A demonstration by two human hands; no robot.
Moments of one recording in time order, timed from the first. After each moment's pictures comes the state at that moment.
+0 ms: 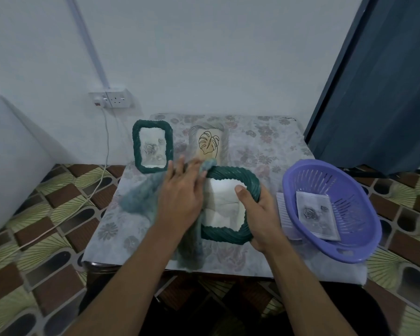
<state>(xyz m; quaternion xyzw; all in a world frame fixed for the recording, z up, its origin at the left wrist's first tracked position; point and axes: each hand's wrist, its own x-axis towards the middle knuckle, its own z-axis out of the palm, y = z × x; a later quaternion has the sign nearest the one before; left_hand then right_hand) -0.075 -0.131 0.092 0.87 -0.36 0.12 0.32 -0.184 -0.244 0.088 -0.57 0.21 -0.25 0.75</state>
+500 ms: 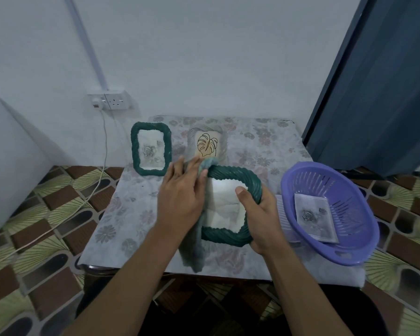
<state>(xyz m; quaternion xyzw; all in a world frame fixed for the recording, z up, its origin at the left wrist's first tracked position) -0.072 -0.138 0.092 0.86 -0.36 0.15 0.33 -0.184 -0.248 0.086 -0.58 0.20 -0.29 0.74</state>
